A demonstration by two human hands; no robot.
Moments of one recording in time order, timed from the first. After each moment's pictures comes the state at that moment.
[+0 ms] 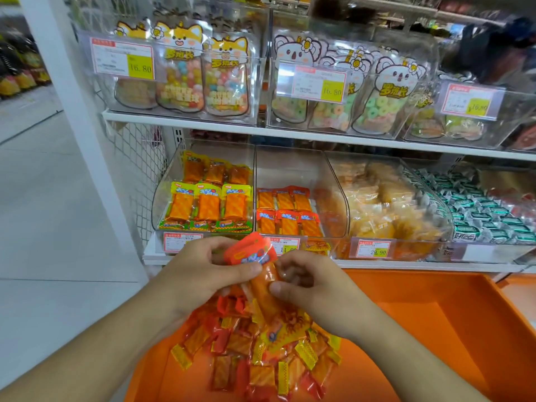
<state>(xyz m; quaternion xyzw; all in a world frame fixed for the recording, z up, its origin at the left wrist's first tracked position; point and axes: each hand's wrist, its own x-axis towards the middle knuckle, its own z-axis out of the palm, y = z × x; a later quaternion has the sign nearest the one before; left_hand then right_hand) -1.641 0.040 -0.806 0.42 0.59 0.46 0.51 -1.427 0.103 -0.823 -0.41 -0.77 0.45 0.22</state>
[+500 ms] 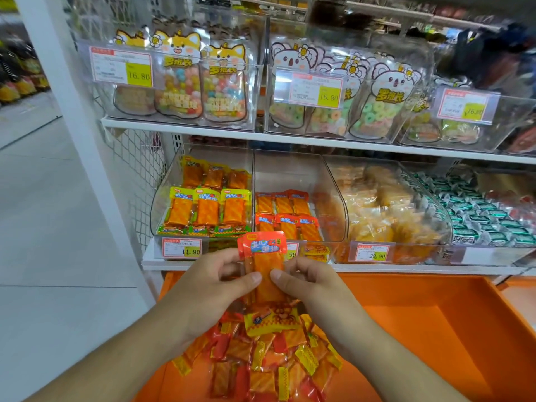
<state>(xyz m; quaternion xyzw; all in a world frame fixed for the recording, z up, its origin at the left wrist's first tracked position) -1.626 0.032 -0.810 0.45 0.57 0.46 0.51 -1.436 0.093 -0.826 -0.43 -0.62 0.59 0.30</state>
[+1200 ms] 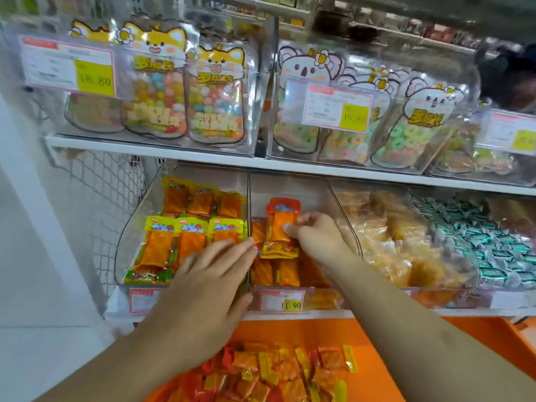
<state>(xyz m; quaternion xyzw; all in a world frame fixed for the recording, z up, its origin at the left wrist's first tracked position) -1.668 0.129 -0.846 0.76 0.63 0.16 0.01 -1.487 0.292 -0.832 -0.57 -0.57 0.46 0.38</state>
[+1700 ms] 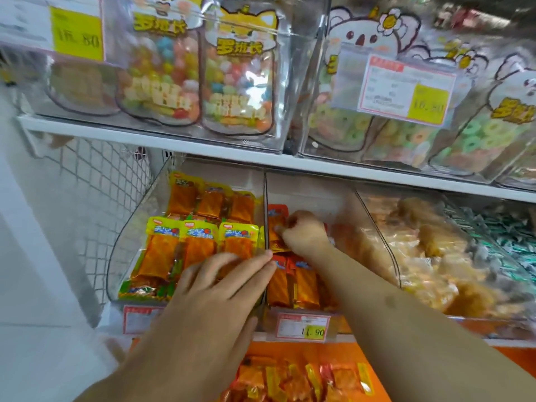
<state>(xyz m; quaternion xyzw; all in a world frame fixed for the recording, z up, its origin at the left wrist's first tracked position) -1.676 0.139 -0.866 0.76 0.61 0.20 -0.11 -1.541 0.376 -0.886 -0.62 -0.76 0.18 0.13</state>
